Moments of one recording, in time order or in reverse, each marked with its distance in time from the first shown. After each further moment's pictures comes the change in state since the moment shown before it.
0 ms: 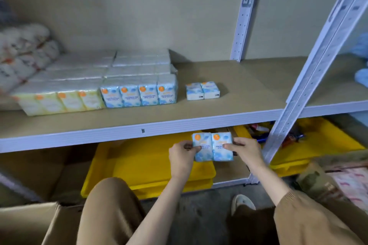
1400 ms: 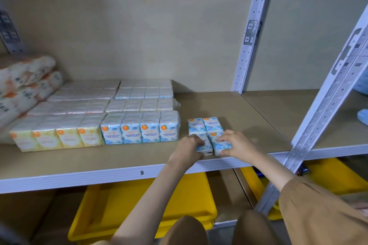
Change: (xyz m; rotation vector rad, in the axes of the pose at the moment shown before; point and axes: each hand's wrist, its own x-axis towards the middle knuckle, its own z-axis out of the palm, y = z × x) left_hand 0.084 0.095 -0.028 0.661 -0.361 0.482; right_hand 0.072 -0.117 -0.018 -0.821 -0.304 -0.419
